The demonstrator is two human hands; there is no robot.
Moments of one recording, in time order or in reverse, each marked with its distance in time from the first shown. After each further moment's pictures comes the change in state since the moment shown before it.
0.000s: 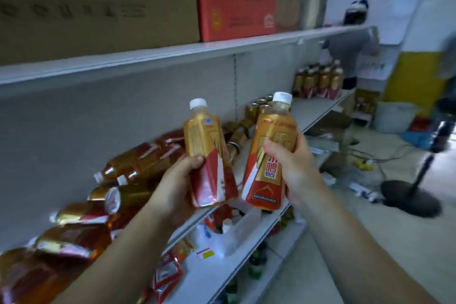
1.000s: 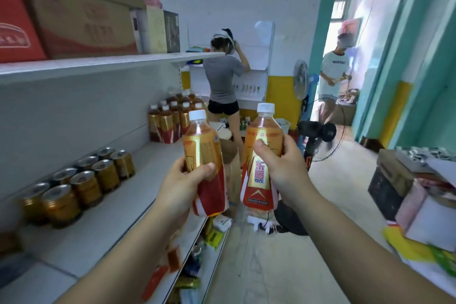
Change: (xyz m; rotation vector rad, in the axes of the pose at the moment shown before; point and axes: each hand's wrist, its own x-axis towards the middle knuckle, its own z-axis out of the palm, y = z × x) left_hand 0.406 -0.171 0.427 0.305 -0.273 0.125; right_hand 0.323 -0.125 -0.430 -0.388 0.439 -0.245
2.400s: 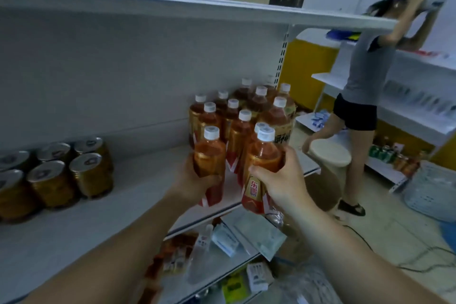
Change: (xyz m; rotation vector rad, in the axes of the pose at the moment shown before) left_hand 0.449 -0.120 -0.020 0.444 0.721 -0.134; right_hand 0.495 0.229 0.143 -0.163 -0.721 0.071
